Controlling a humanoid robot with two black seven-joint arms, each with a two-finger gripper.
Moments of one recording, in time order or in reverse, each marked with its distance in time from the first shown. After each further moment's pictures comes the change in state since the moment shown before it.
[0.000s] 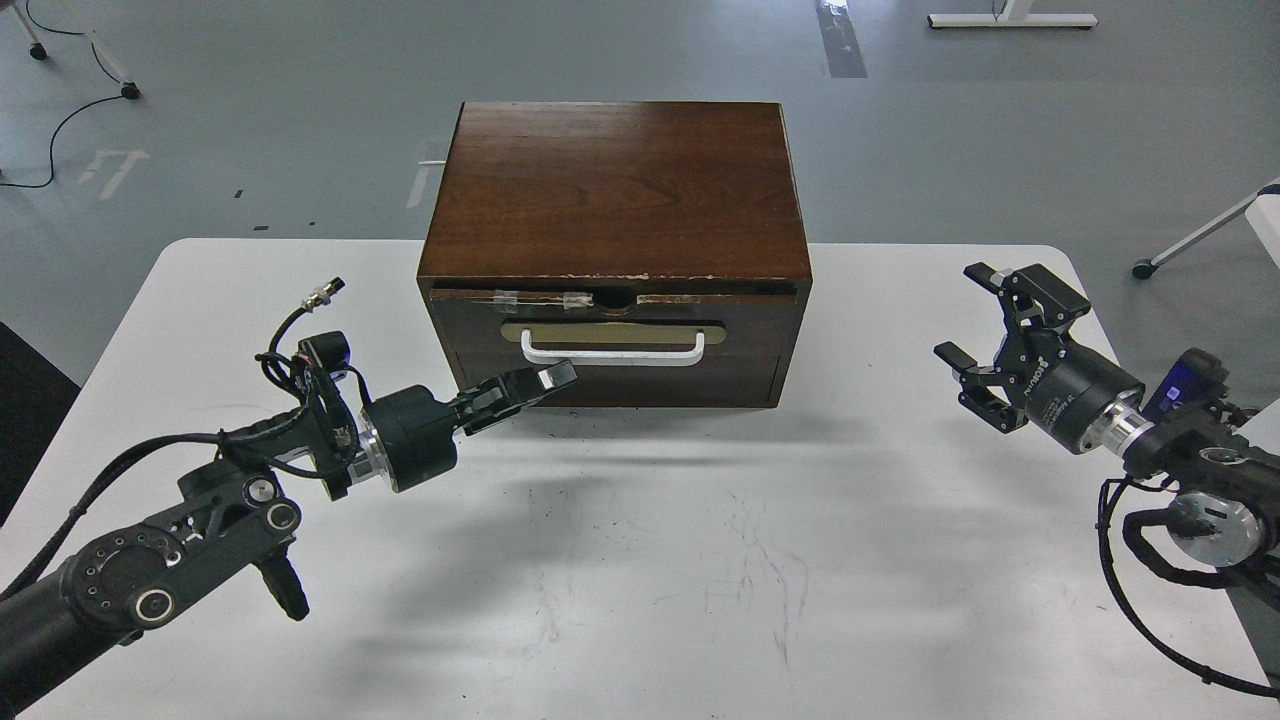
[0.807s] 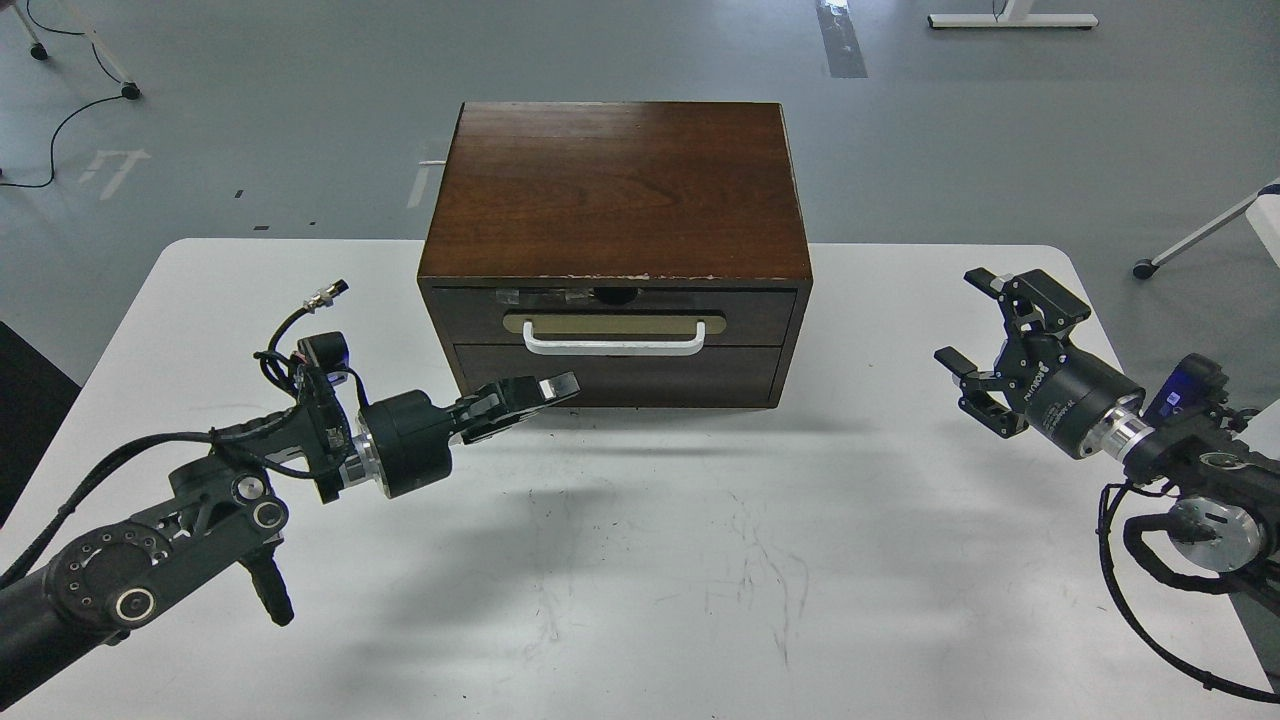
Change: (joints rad) left arm 0.015 0.069 0.018 -0.099 -0.052 -0.118 -0.021; right arm -0.006 -0.002 0.004 0.003 0.001 0.000 0.000
